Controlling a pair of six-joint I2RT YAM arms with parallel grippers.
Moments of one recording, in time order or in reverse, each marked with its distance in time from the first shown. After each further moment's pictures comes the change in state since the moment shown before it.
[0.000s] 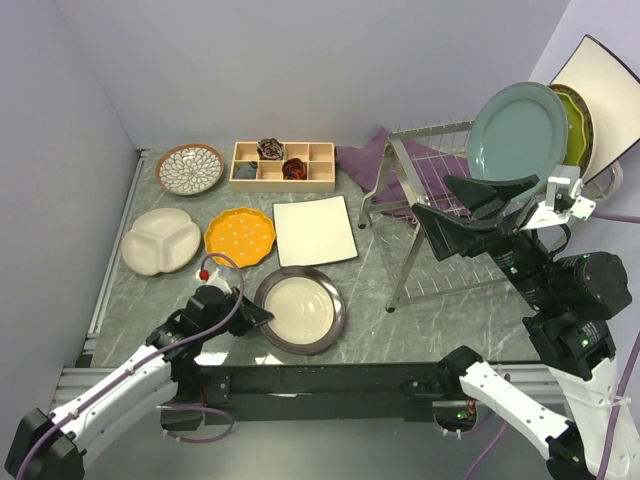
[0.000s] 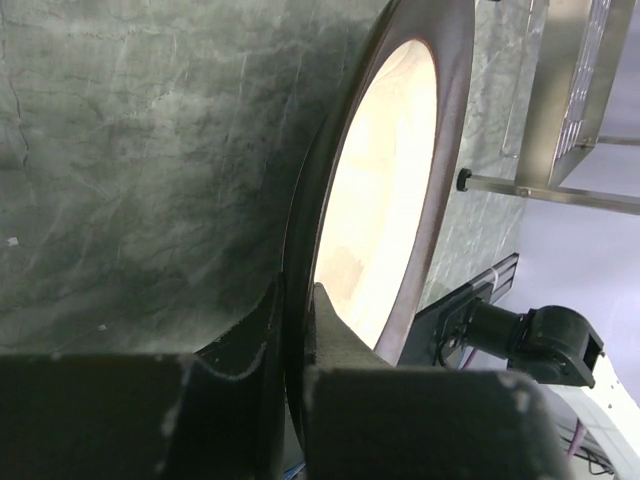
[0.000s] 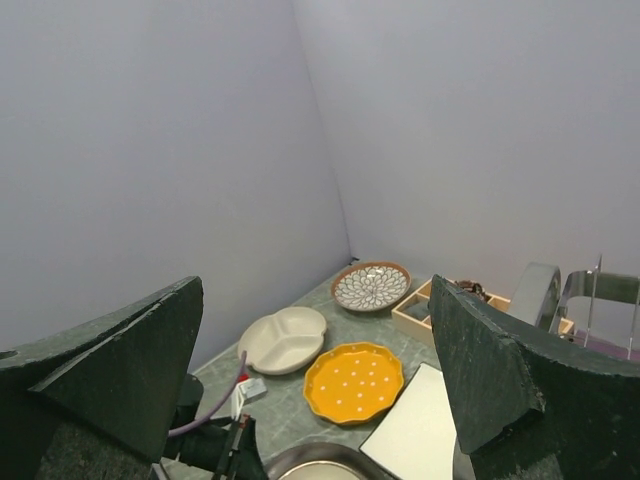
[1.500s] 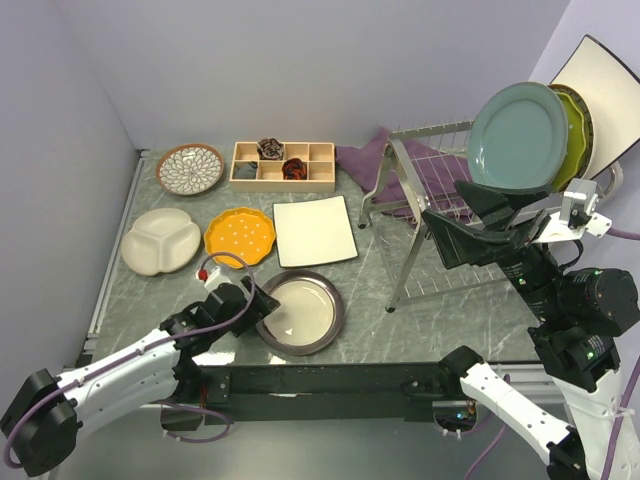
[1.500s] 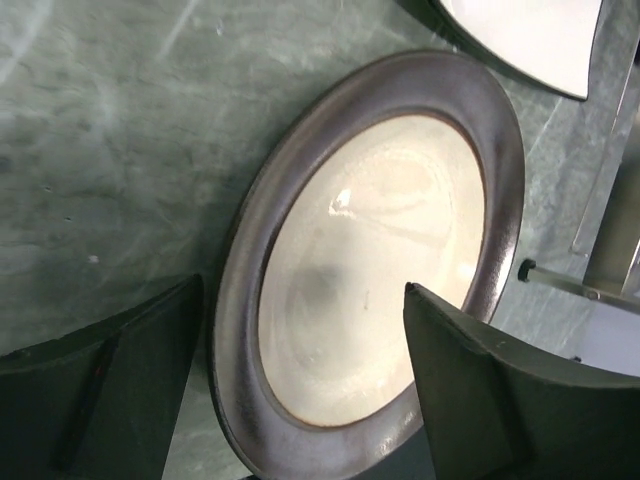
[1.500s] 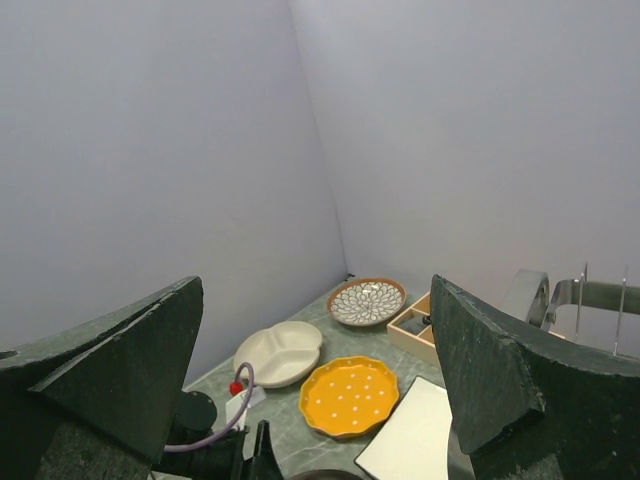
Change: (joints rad) left arm -0.159 0.205 0.091 -0.041 -0.346 -0.117; right arm 0.000 -0.059 -0.033 0.023 0.017 -0.012
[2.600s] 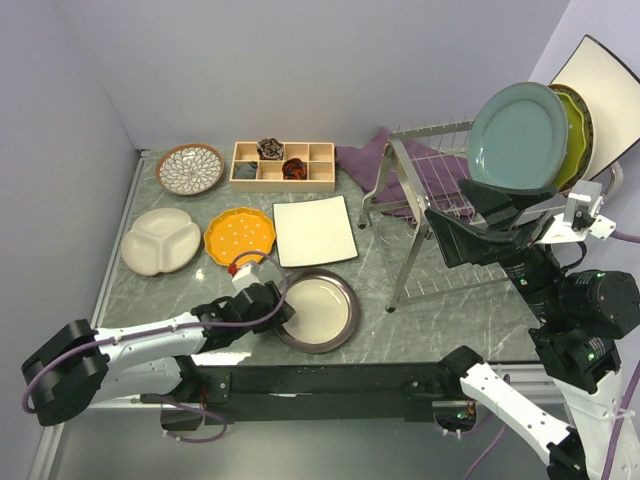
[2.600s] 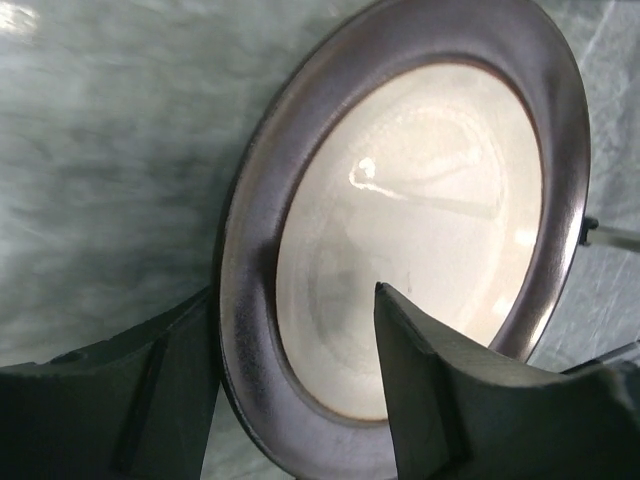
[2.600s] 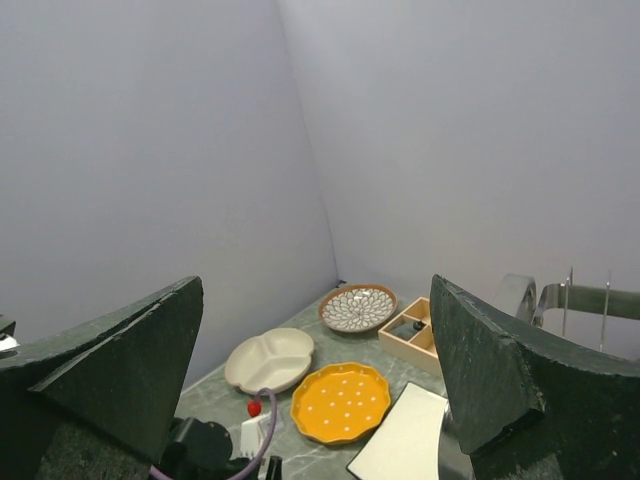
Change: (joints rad) left arm -0.154 0.290 0.089 0.133 -0.077 0.066; right arm 0.000 -0.006 -0.002 0.007 0.019 -0.013
